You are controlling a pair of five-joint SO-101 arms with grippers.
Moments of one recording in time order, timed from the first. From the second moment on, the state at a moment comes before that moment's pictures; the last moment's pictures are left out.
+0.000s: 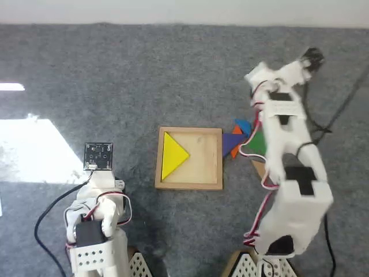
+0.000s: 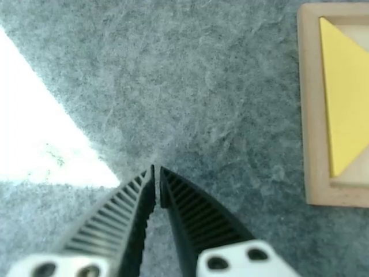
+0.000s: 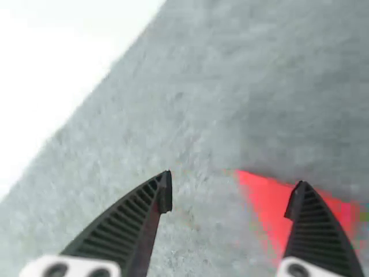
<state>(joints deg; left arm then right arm) -15.8 -103.1 97.2 72.0 -3.6 -4.5 21.7 9.0 17.0 -46.1</state>
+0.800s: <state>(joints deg) -15.8 -103.1 97.2 72.0 -3.6 -0.7 33.4 -6.7 49.5 -45.9</state>
